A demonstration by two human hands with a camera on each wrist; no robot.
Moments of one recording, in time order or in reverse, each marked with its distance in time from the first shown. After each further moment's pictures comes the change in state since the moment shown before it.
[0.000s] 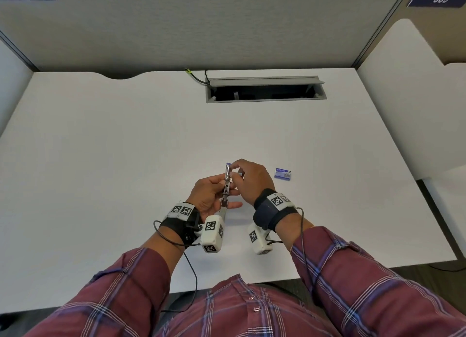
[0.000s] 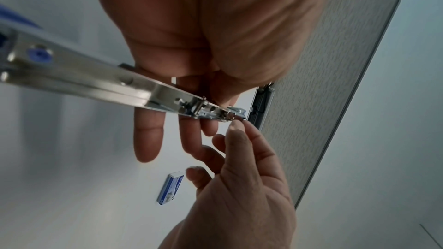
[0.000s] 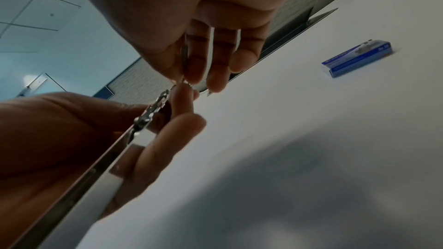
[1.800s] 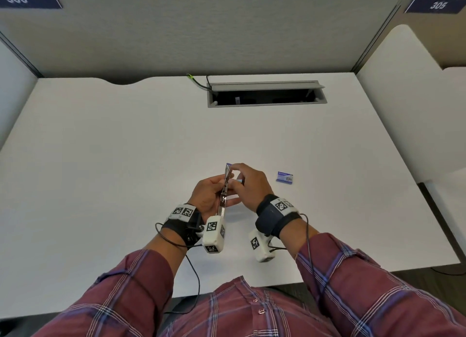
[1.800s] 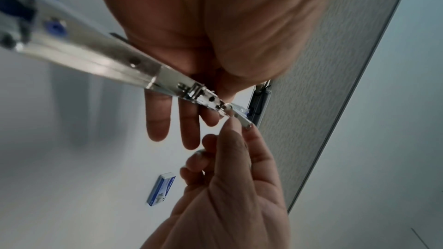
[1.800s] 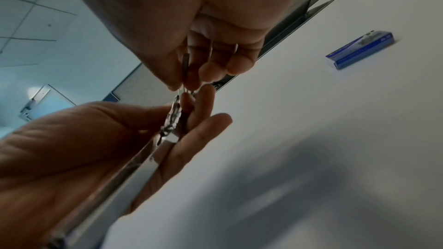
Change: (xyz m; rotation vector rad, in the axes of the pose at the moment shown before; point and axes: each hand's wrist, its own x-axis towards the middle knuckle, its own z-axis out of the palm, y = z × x) left_hand -0.002 0.011 0.005 -0.089 0.018 0.039; right_hand -0.006 -0.007 0.001 0.150 -0.036 0.003
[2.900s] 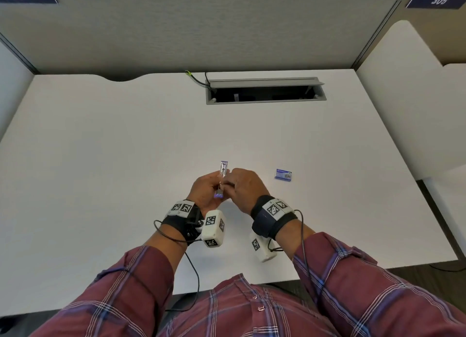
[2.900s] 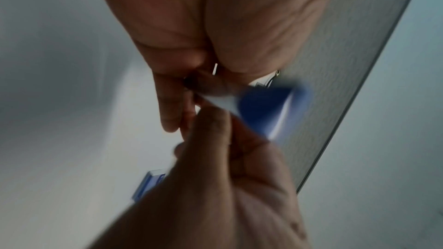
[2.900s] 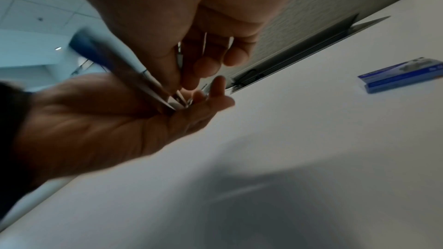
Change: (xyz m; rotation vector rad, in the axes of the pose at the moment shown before) left_hand 0.006 0.003 0.000 0.013 0.050 0.027; right_hand -0.005 -0.011 0.007 -0.286 -0.104 -0.249
